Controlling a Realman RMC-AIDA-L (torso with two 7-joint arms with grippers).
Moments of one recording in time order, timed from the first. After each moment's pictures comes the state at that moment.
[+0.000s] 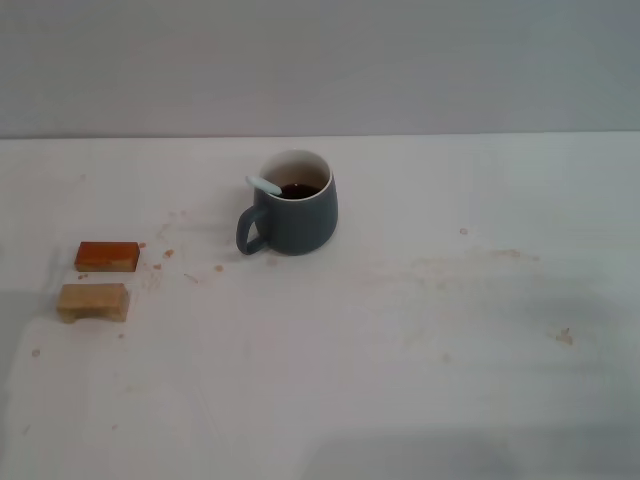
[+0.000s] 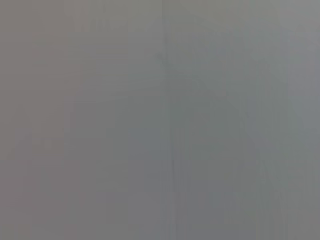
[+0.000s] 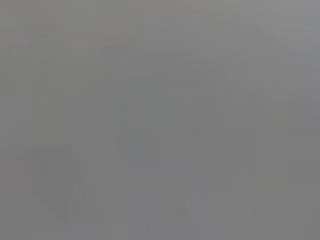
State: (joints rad) left arm -0.10 -2.06 -1.37 -0.36 2.79 1.50 -0.14; right arm 0.28 2.08 0.75 0.18 -2.09 -1.50 0.16
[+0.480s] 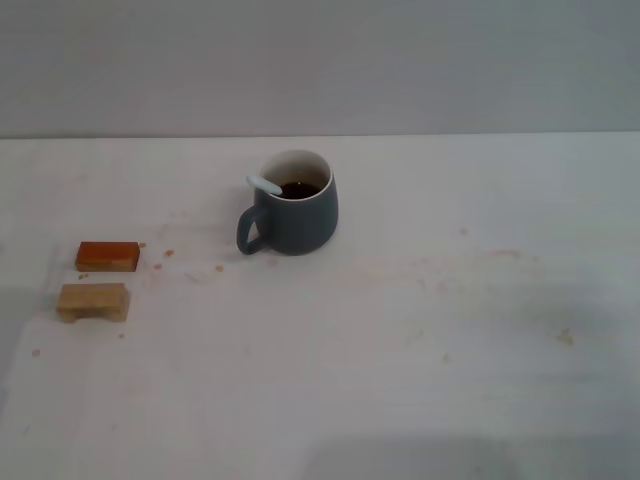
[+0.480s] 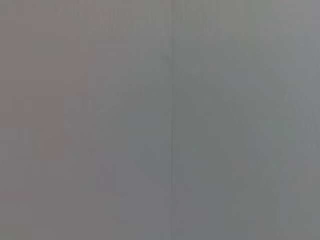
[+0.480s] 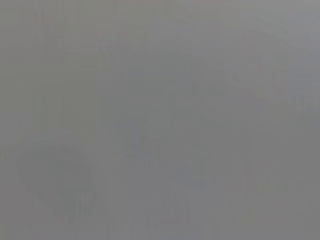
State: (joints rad) left arm -0.14 -2.06 -1.38 -0.30 2.79 1.52 -0.20; right arm 0.26 2.09 0.72 0.20 -2.09 -1.51 0.15
